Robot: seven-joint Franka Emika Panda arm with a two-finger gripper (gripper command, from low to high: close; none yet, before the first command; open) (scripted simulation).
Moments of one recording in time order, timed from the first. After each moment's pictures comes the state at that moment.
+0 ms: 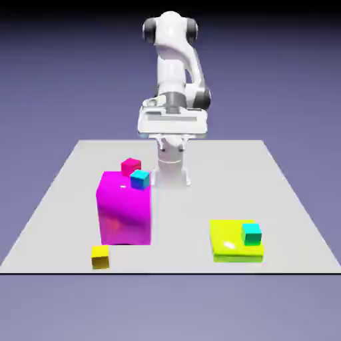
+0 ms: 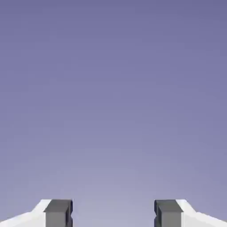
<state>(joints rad) 0.01 -0.53 -0.02 -2.78 0.01 3.01 0.72</state>
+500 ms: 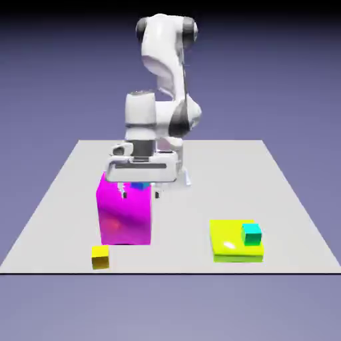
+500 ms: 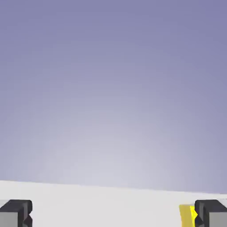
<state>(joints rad) 0.05 0.02 -0.25 -2.38 0.09 2.63 0.44</state>
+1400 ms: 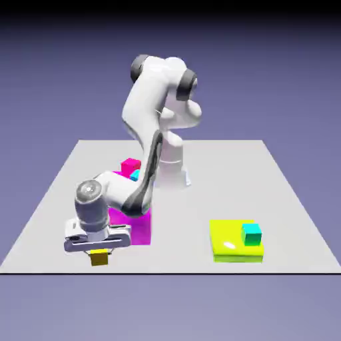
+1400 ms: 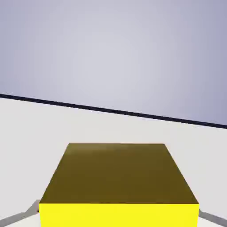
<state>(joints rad) 0.11 0.55 -0.46 -1.97 0.15 2.24 0.15</state>
